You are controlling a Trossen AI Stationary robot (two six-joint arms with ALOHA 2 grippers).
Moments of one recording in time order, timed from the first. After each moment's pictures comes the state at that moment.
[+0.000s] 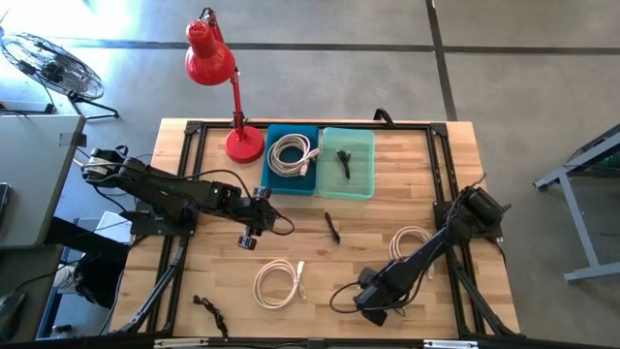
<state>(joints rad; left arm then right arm) -0.18 1.31 0.84 -0.52 -0.14 0.14 0.68 1.98 1.20 -0.75 -0.19 1.27</state>
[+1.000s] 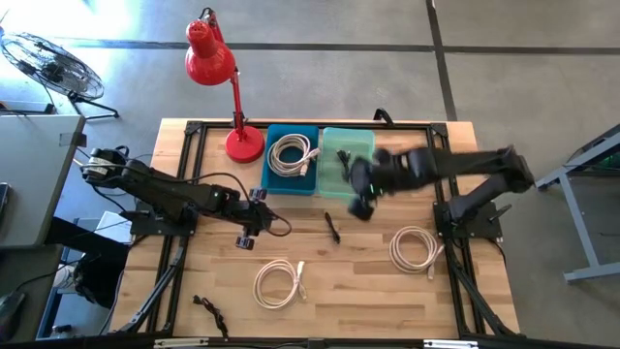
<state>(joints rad) -0.18 1.31 0.73 -0.45 -0.17 0.11 0.09 1.52 1.64 -1.18 0.30 0.48</state>
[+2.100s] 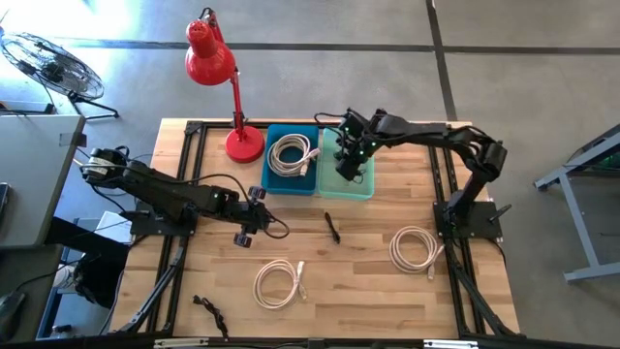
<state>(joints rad) -0.18 1.31 0.69 -0.44 -0.24 0.21 -0.50 1.72 1.28 -0.71 -0.22 0.15</state>
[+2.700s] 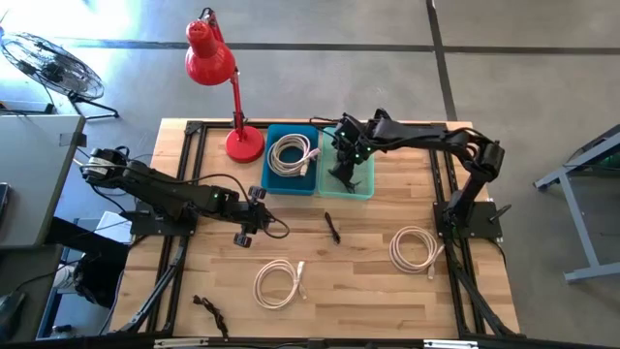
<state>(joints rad) -0.18 1.31 0.69 -0.44 -0.24 0.21 -0.46 1.74 1.28 -0.65 -0.12 0.13</state>
